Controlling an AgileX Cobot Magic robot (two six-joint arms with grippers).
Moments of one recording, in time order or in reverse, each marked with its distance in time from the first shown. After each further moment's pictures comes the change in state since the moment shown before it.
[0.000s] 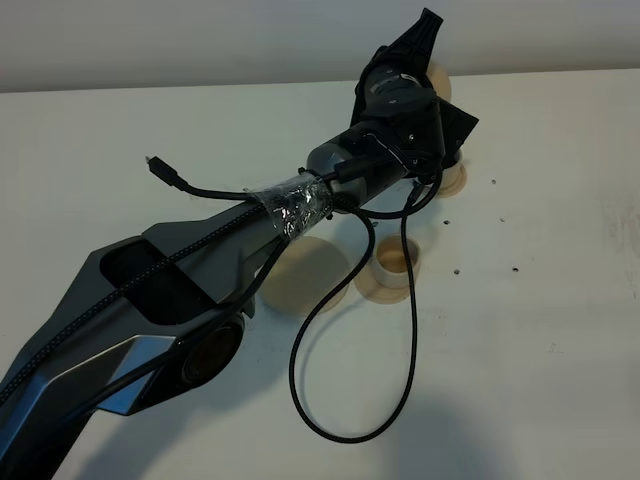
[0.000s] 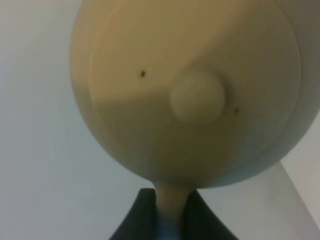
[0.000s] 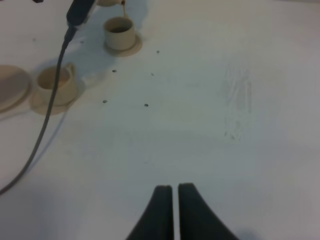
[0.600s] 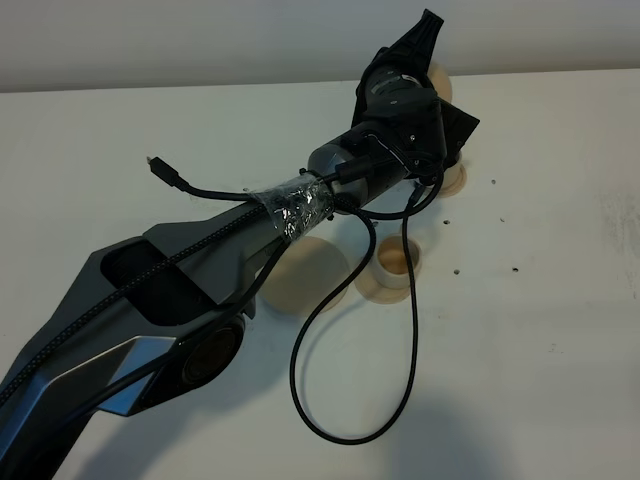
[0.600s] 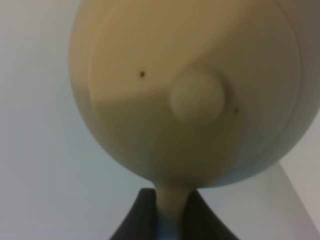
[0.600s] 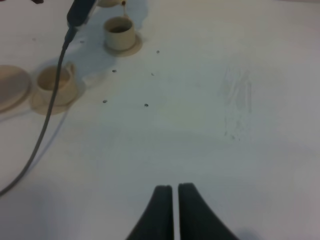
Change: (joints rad) left arm -0.001 0.000 0.000 -0.017 0.009 0.000; right arm 0.000 0.000 0.000 0.000 0.000 0.000
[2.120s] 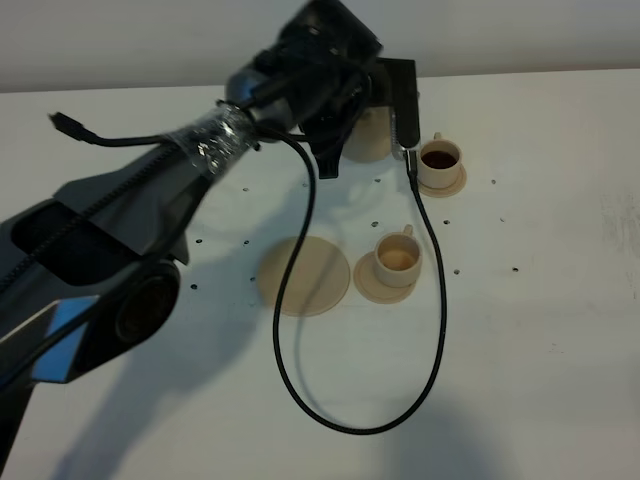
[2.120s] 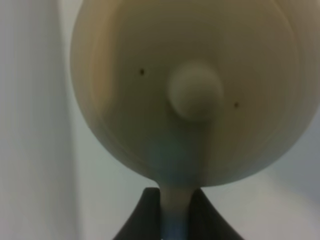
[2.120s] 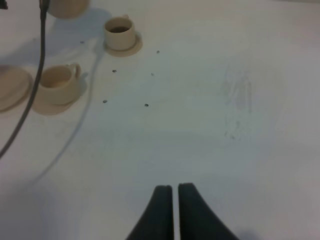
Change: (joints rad) left arm 0.147 -0.134 0.000 -0.717 0.324 -0.008; right arm 0.000 0.000 0.000 0.000 0.000 0.000
